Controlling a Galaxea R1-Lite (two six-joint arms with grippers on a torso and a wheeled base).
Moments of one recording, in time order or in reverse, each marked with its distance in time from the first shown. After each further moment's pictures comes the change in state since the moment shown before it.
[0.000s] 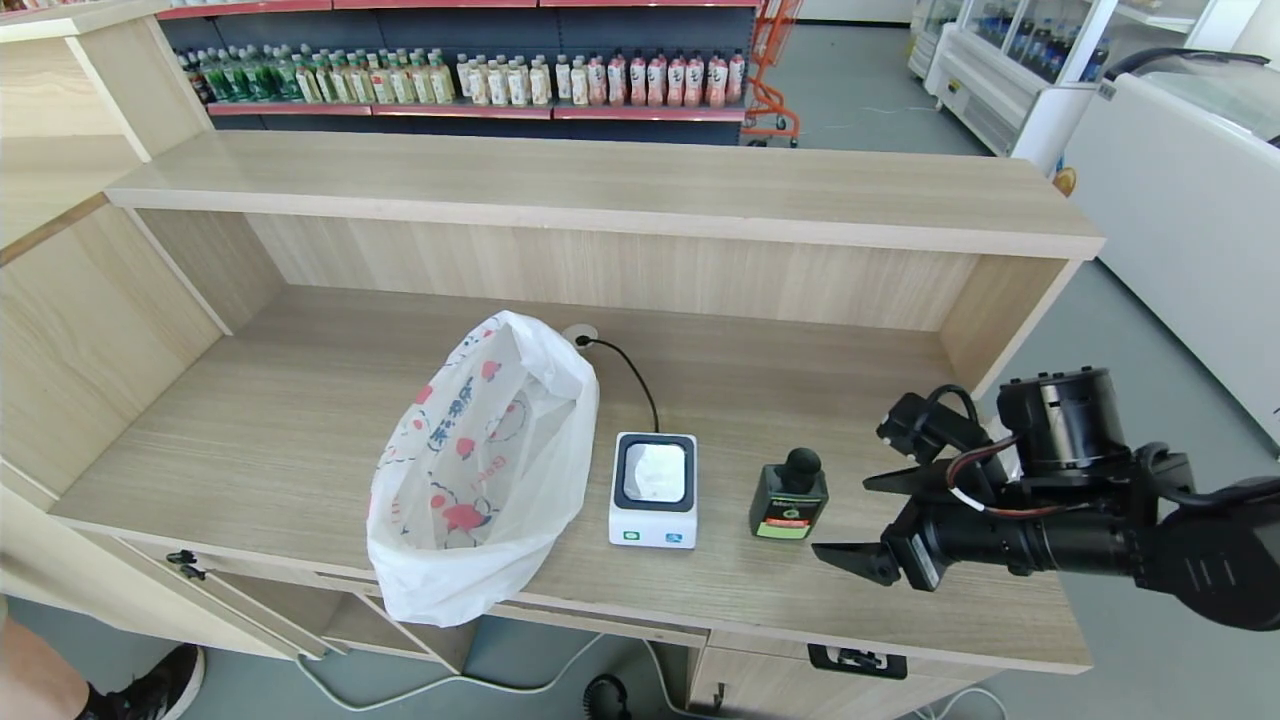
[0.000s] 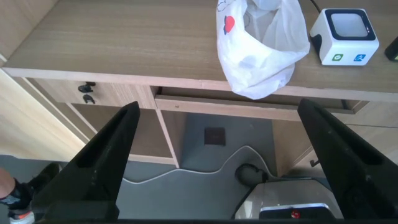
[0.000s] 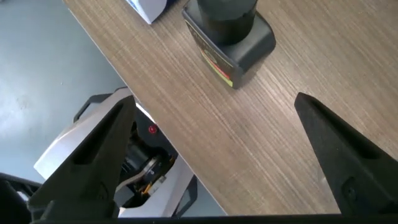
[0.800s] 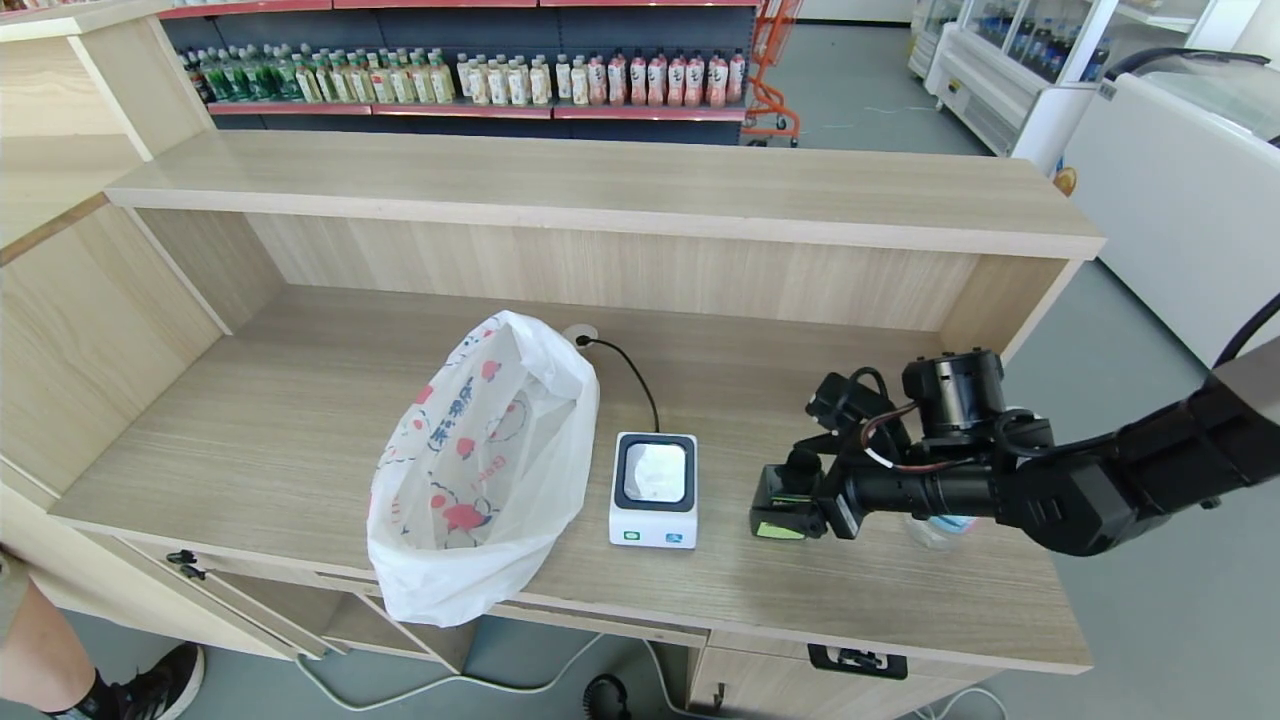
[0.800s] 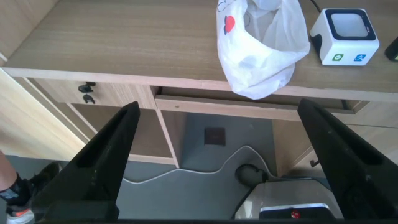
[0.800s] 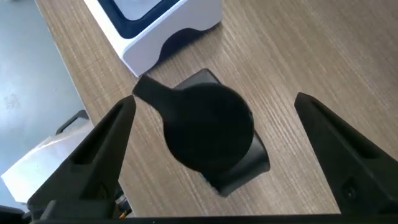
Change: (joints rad) left arm 0.000 0.000 0.000 0.000 0.000 0.000; right arm 0.010 0.247 -0.240 -0.056 0.112 -0.110
